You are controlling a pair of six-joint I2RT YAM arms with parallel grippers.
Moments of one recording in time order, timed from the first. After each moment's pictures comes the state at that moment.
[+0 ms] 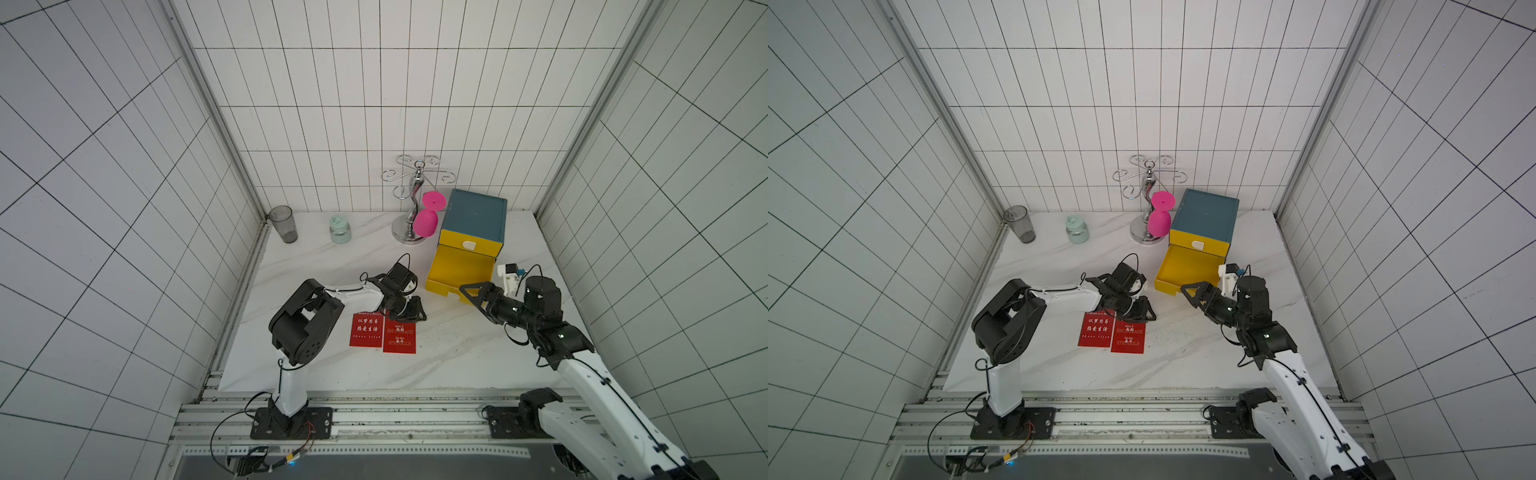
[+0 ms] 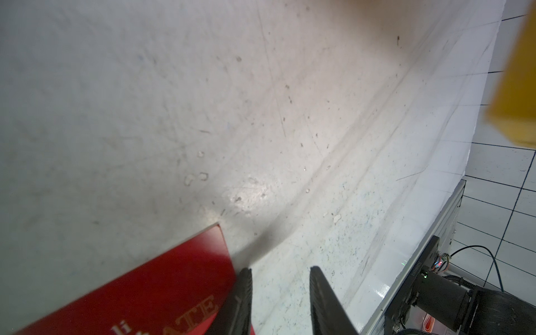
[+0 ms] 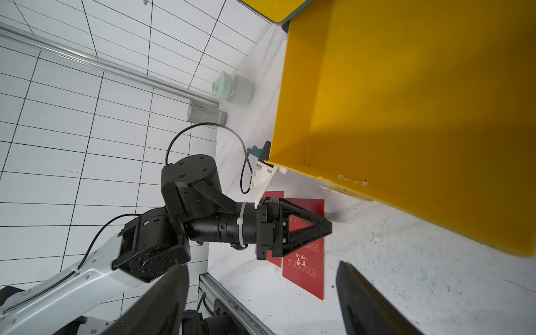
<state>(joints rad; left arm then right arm) -0.72 1.94 1.17 -0.29 0.49 -0.66 0.23 0.81 0.60 -0.25 -0.55 0.88</state>
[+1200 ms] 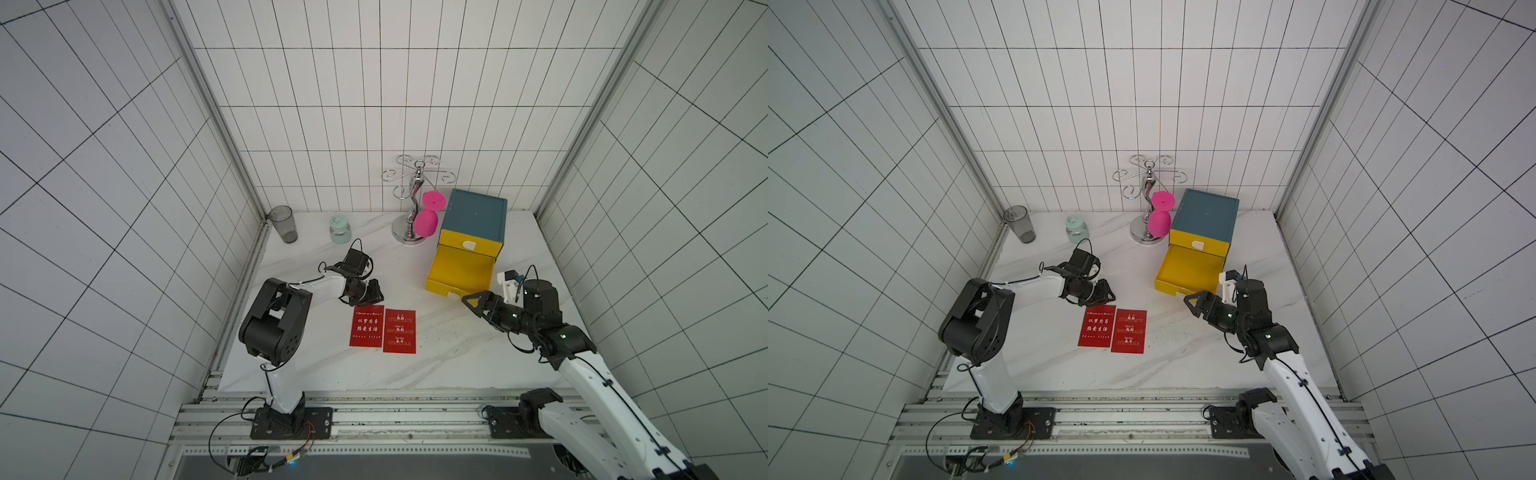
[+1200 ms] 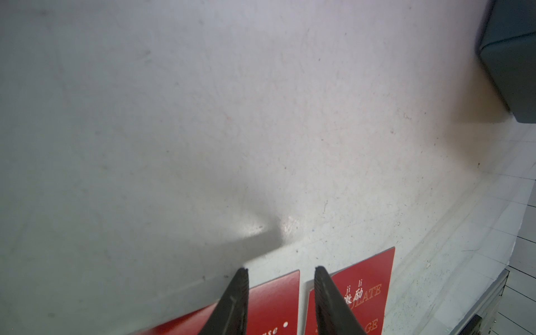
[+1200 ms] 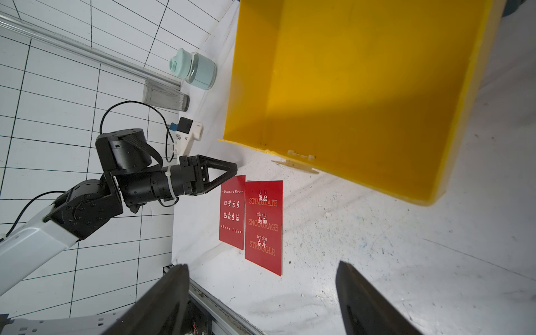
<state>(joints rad) -0.40 1.83 1.06 -0.37 0.38 -0.53 0.22 0.80 0.62 -0.44 -0.49 0.73</state>
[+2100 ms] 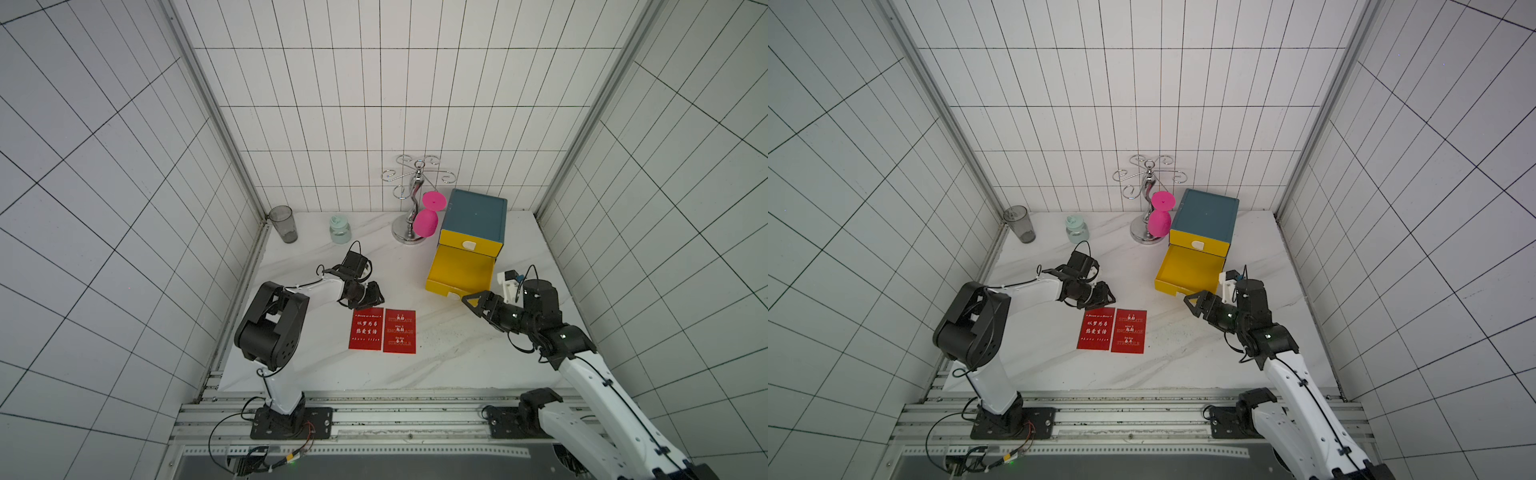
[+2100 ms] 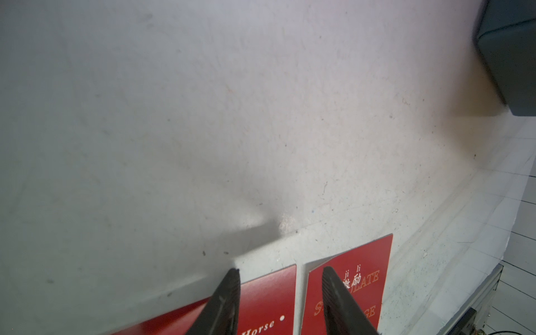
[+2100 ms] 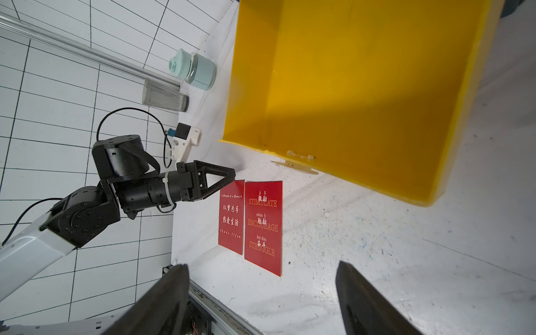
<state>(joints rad) -0.40 1.79 1.04 -0.38 0.38 -0.55 0.22 0.80 0.62 -0.44 -0.48 0.73</state>
